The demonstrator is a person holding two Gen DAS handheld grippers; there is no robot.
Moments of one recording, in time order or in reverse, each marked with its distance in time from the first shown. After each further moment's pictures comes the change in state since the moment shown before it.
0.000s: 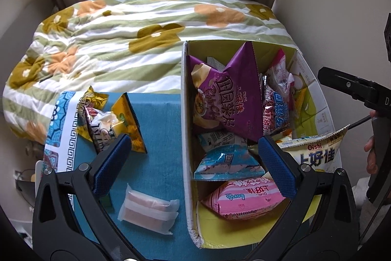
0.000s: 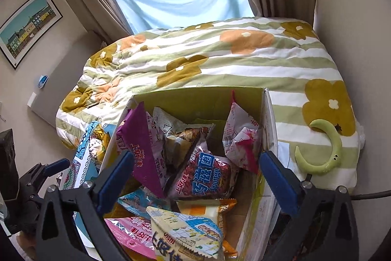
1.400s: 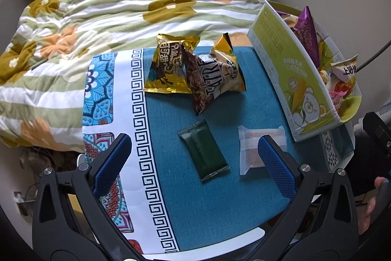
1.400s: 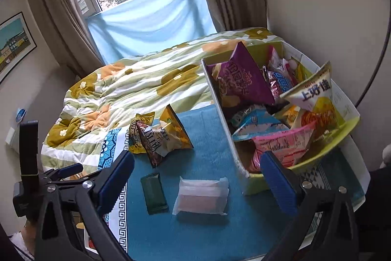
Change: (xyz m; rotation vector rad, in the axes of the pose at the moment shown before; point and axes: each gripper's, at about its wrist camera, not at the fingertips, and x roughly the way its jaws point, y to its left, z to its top) left arm 0.007 0.255 -0.082 0.106 0.105 -0.198; right arm -0.005 0.268 -0.149 0.262 -0.222 -0.290
